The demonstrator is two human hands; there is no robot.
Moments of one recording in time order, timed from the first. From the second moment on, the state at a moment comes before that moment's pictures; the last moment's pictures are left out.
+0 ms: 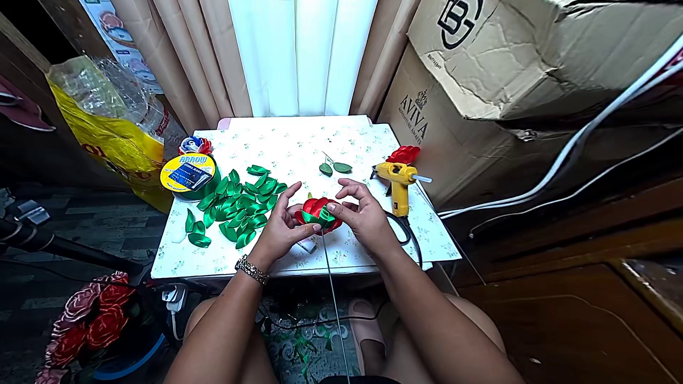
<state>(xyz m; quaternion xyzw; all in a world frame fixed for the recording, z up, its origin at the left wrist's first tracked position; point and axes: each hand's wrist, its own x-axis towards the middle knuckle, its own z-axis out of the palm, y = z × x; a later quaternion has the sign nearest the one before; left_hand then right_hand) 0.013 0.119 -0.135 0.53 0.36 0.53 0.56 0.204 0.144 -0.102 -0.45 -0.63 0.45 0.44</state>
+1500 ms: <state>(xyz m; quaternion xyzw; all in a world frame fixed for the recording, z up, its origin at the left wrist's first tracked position) 0.018 0.123 -0.139 0.42 0.40 0.60 0.55 0.192 0.150 -0.131 -0.36 -0.79 0.15 0.47</state>
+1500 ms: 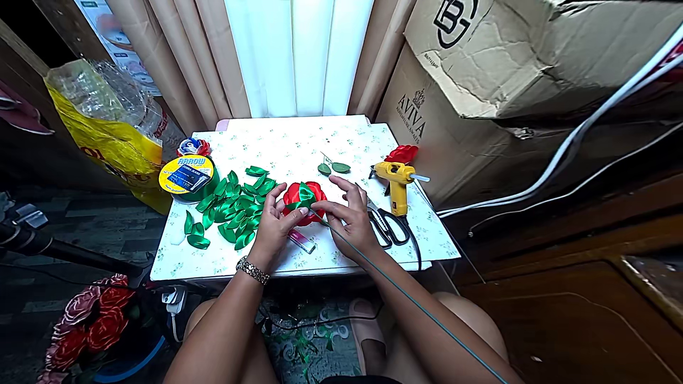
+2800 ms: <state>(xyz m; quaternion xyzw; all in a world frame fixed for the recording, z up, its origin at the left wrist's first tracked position) 0.001 0.119 -0.141 0.43 0.42 0.65 0.46 0.188 0.126 -0.119 -0.18 -0.87 0.11 0.45</state>
